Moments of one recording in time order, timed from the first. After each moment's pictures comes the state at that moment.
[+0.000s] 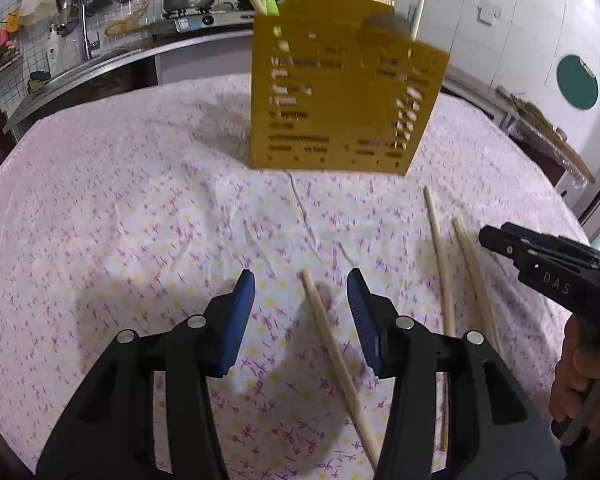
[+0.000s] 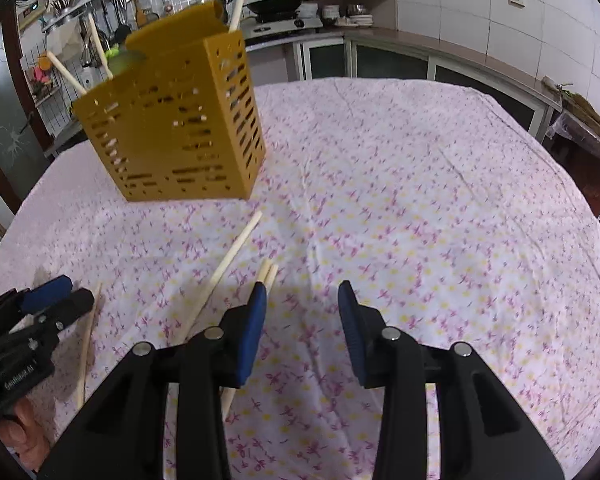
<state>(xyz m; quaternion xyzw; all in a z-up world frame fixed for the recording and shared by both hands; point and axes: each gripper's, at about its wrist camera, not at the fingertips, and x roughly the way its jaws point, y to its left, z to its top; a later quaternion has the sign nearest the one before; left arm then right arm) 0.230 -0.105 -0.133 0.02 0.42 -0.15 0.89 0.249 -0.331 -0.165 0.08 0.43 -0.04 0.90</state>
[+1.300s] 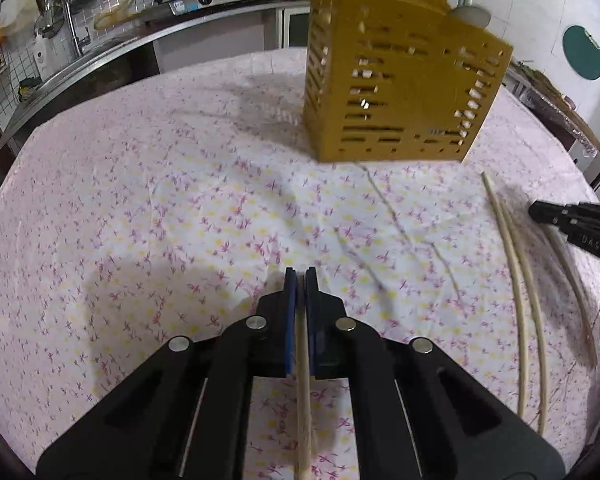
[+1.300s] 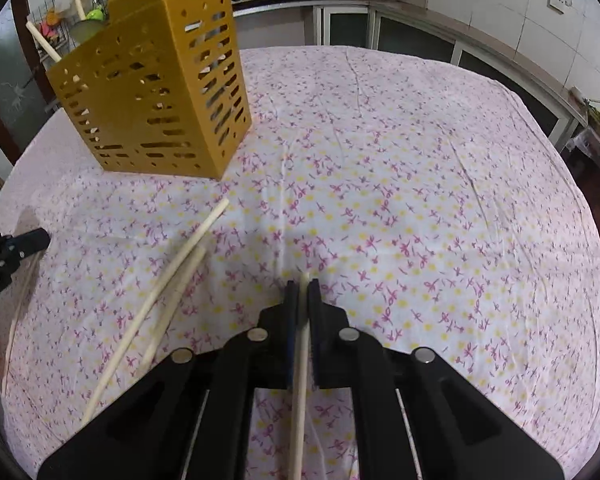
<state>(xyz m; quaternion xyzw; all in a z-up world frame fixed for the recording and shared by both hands) 0.282 -0.073 -0.134 0.06 0.47 -0.16 0.87 0.273 -0.352 -0.167 0.02 0.50 0.00 0.86</state>
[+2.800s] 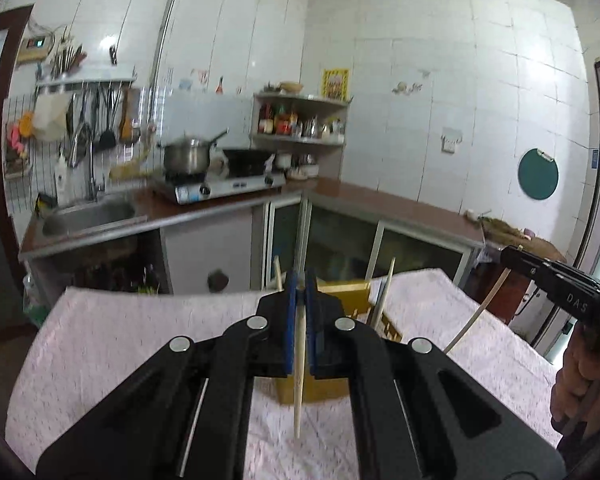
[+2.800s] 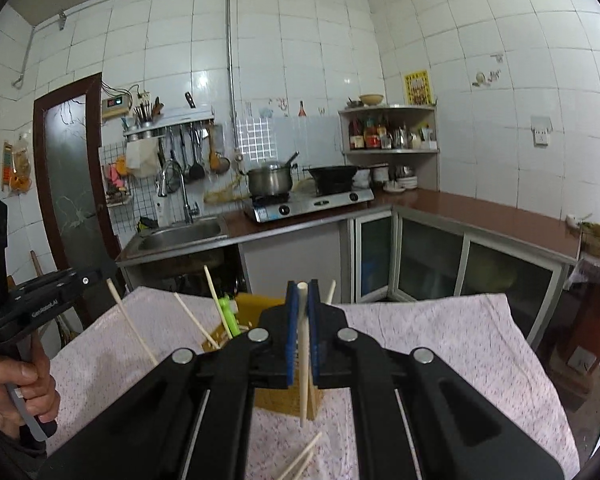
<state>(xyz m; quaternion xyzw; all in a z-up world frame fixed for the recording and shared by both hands) 0.238 -0.072 0.093 -0.02 0.15 -0.19 0.97 0.218 -0.329 0.074 0.06 0.14 0.05 0.99</state>
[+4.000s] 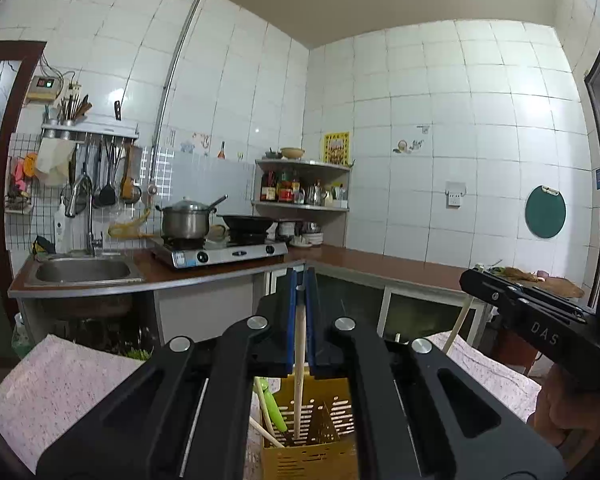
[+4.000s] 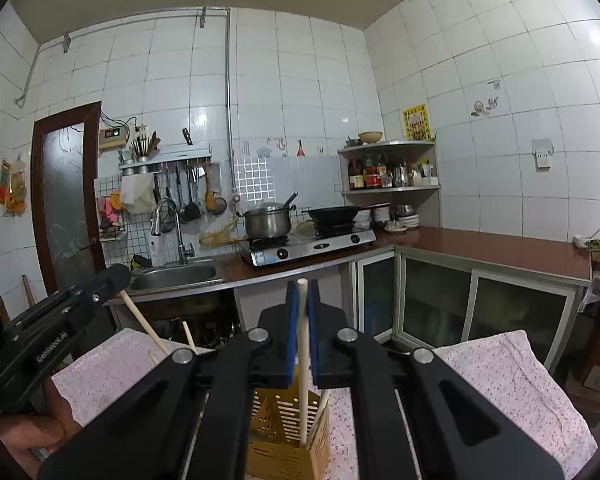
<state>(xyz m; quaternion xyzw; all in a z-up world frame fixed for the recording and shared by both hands) 0.274 -0.122 0.071 -0.03 0.04 -0.17 0.98 0.289 -0.314 0.050 0.06 0.08 0.04 0.99</state>
